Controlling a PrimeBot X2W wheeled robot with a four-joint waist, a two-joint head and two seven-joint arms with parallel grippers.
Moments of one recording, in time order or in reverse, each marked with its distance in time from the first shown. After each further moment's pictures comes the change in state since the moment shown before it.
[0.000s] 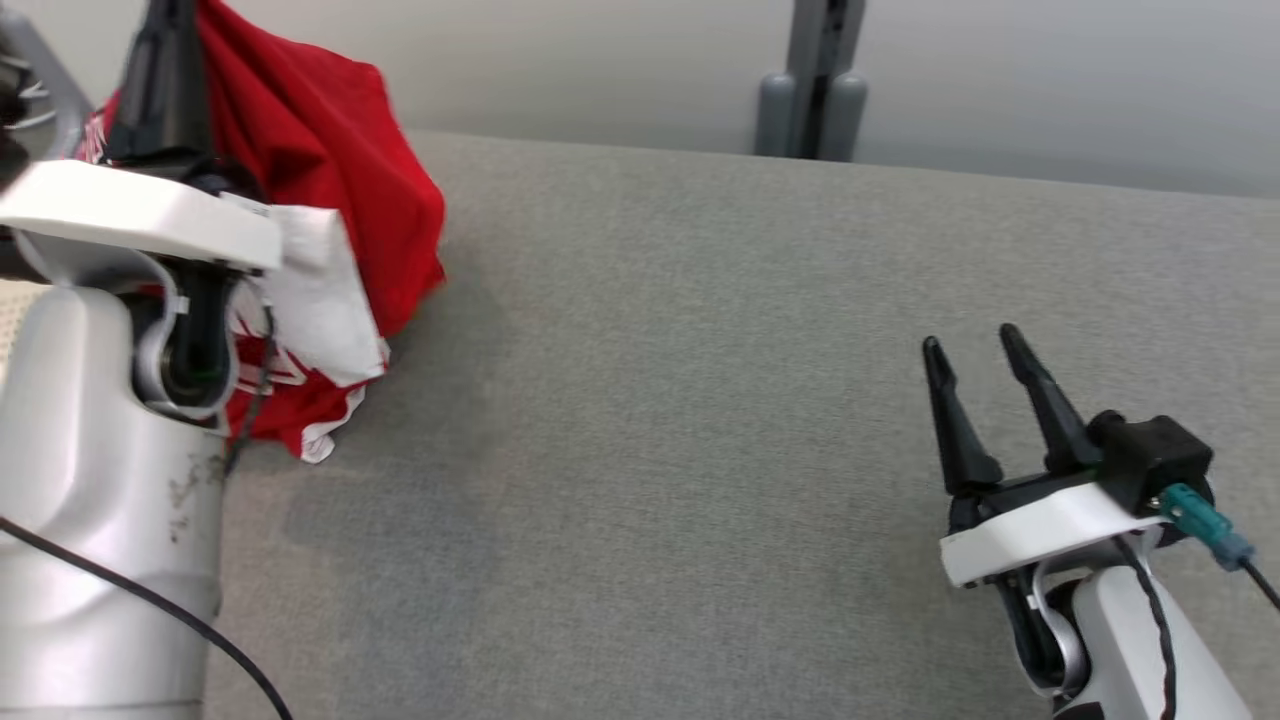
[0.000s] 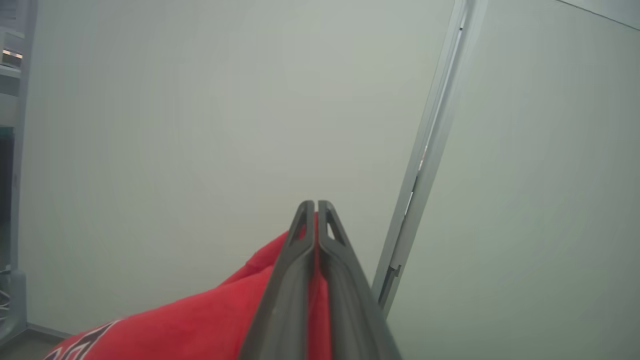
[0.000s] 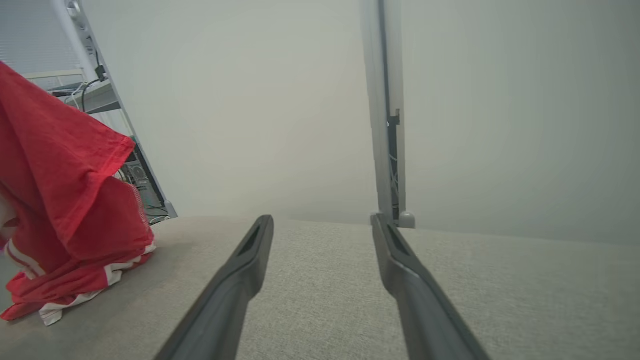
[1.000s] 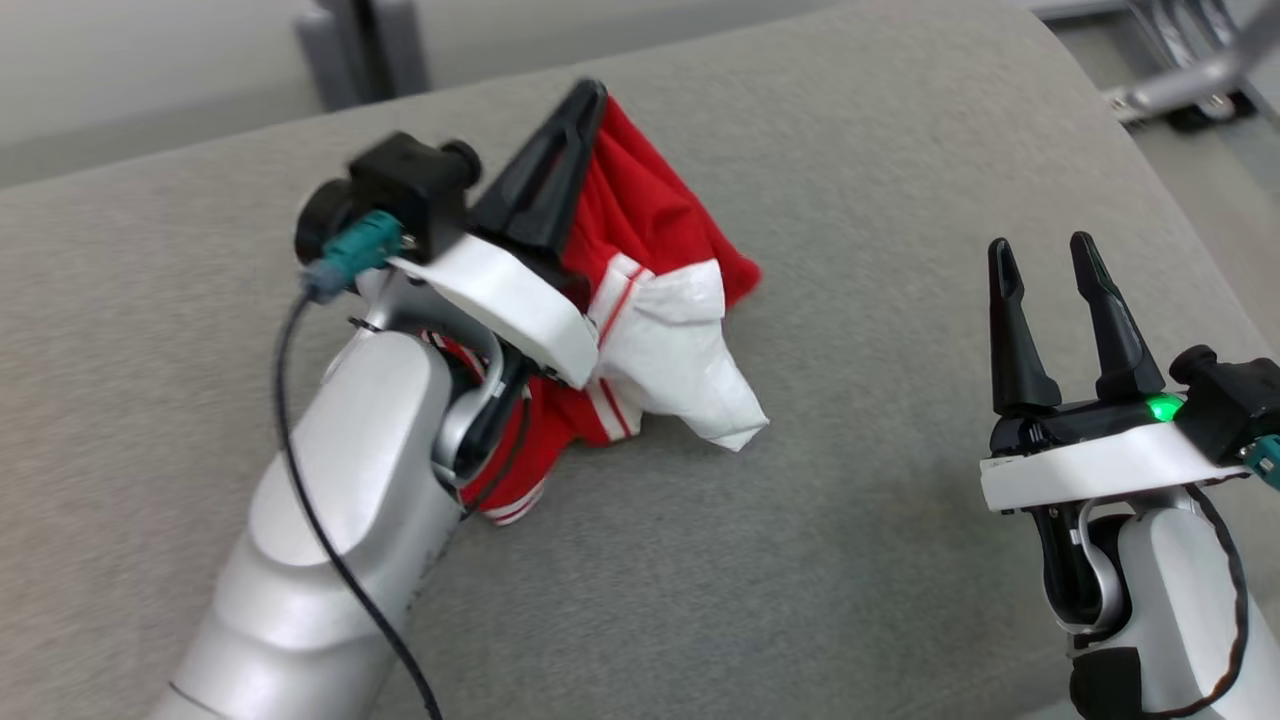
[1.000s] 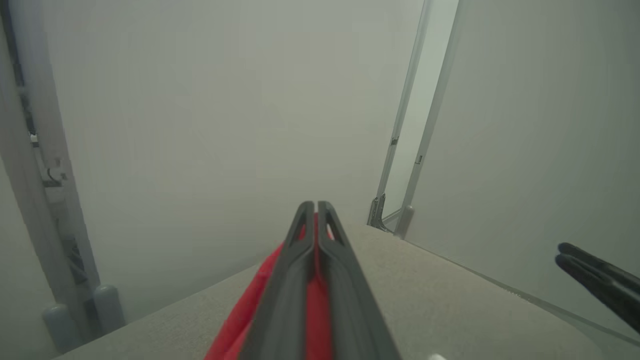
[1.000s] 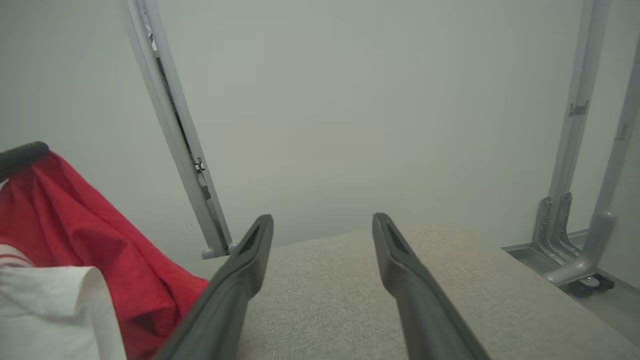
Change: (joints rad) left arm 0.024 -0.124 -0.390 -0.082 0.156 0.046 0.054; right arm -0.059 0.013 -0.095 -0.097 0.043 0.000 -0.004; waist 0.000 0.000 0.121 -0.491
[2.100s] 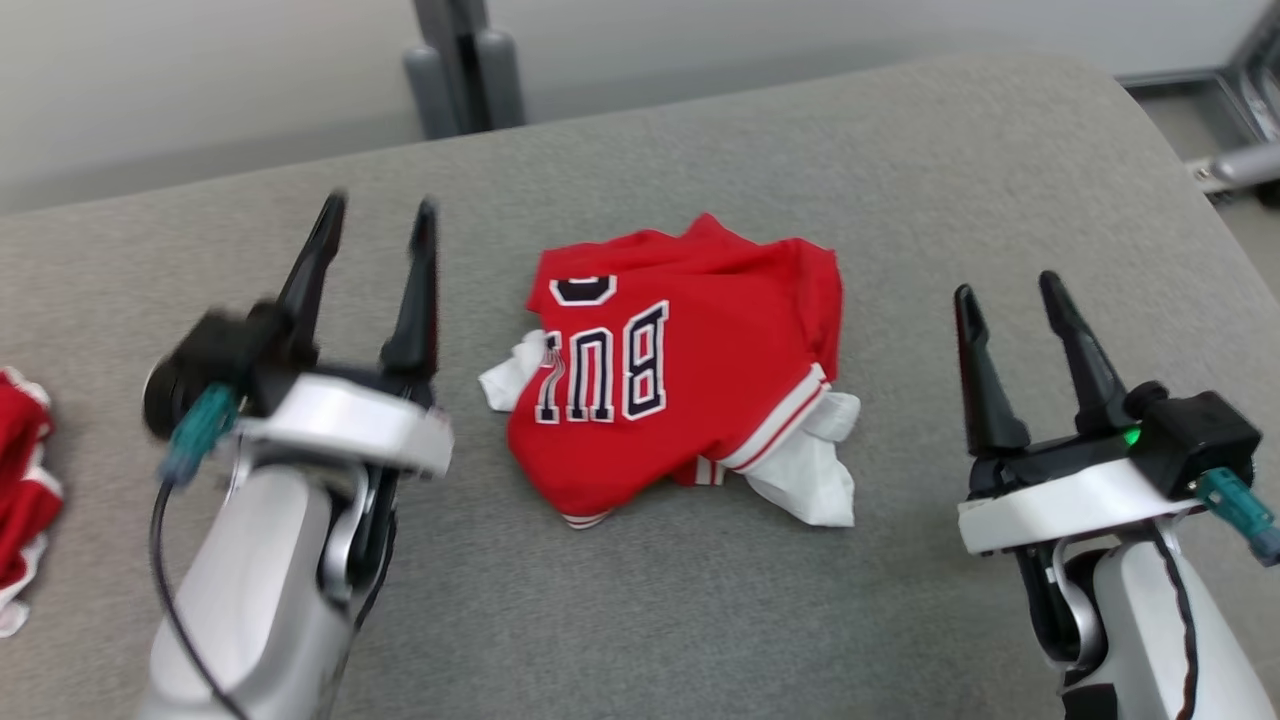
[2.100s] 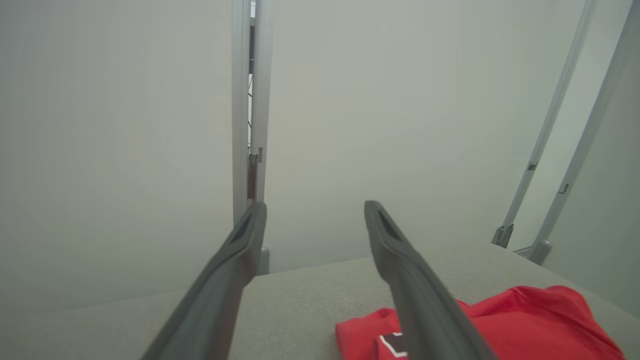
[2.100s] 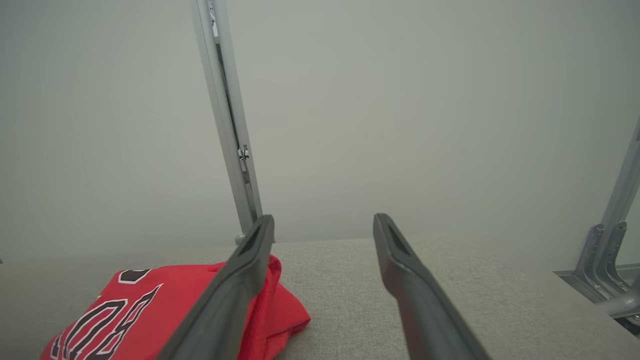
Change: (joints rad) left arm 0.181 0.080 0.119 0.016 0.022 0.119 -0.190; right arm 0.038 0.002 0.014 0.000 -0.096 0.000 0.000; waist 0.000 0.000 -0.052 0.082
